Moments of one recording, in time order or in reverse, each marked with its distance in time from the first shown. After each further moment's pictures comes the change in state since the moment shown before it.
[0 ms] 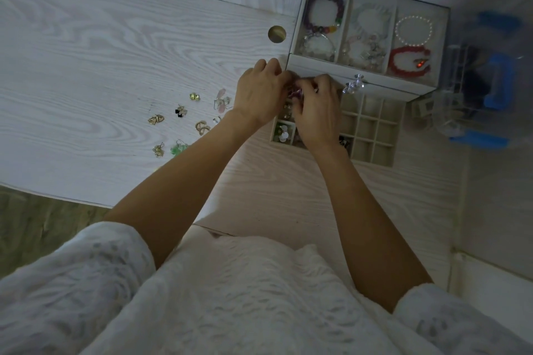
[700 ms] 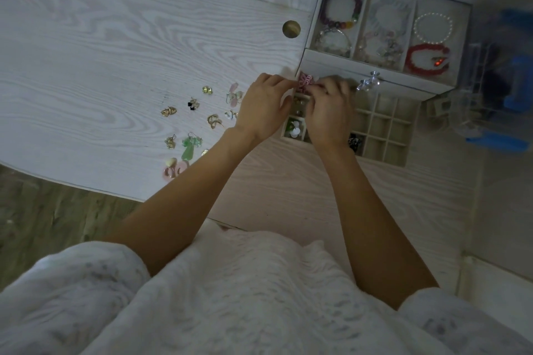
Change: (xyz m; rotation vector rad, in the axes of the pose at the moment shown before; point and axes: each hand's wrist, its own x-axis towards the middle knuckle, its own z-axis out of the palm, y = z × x) left_hand -0.037 0.000 -0.006 -0.345 -0.061 -0.166; right_hand -0.007 -0.001 0.007 -0.046 0.102 -0.056
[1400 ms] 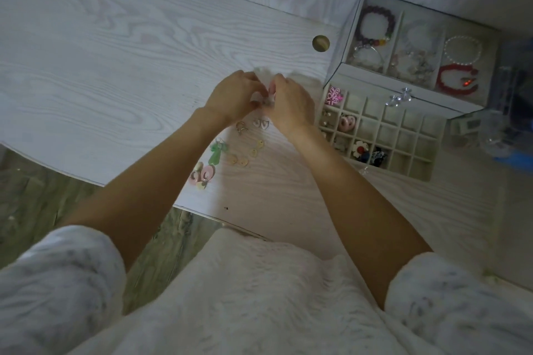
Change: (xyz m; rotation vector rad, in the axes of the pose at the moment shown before) left_hand 0.001 -0.083 -0.068 0.210 -0.219 -0.010; right_hand 0.033 -0.104 0.030 0.097 -0.409 -0.033
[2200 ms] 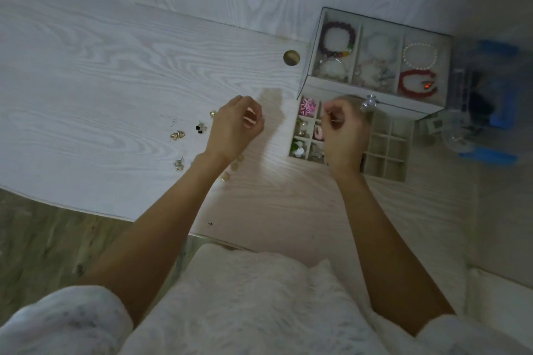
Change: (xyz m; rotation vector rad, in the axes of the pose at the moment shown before) left_hand -0.018 0.054 0.018 -0.486 0.310 -0.091; right_hand -0.064 0.088 -0.049 0.467 0.574 0.182
